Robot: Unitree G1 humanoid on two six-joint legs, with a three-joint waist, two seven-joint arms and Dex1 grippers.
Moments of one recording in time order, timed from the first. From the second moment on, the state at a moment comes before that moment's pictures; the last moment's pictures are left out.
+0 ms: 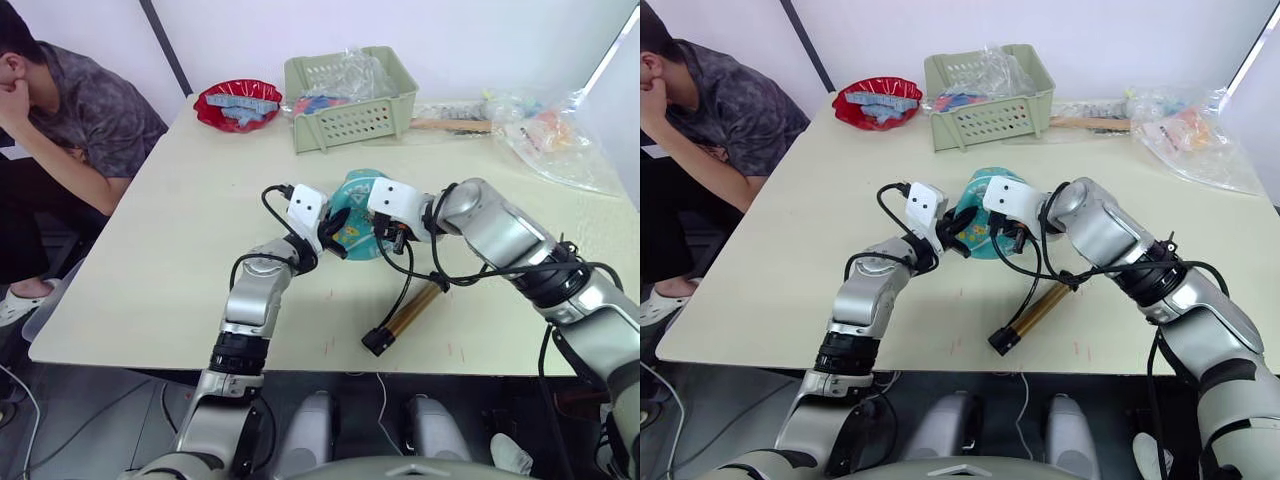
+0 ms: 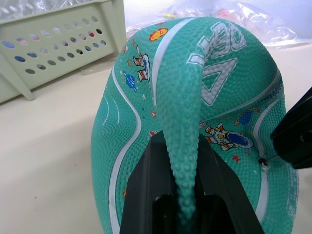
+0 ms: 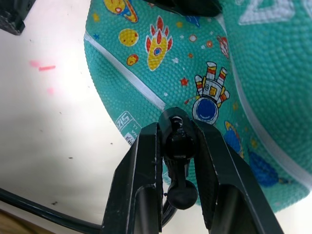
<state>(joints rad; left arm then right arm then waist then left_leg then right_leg) -0.48 0.17 -0.04 0.07 -0.11 0.41 -0.50 -1.01 -0.53 0.68 0.03 0.03 0.89 0.85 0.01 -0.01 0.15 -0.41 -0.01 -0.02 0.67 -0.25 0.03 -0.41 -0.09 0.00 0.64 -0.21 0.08</state>
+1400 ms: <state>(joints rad) -0.45 0.17 0.01 0.08 -0.12 0.49 -0.45 -1.03 -0.15 0.64 0.58 -0.31 0.67 0.90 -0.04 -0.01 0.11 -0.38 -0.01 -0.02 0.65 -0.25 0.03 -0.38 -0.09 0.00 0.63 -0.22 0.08</state>
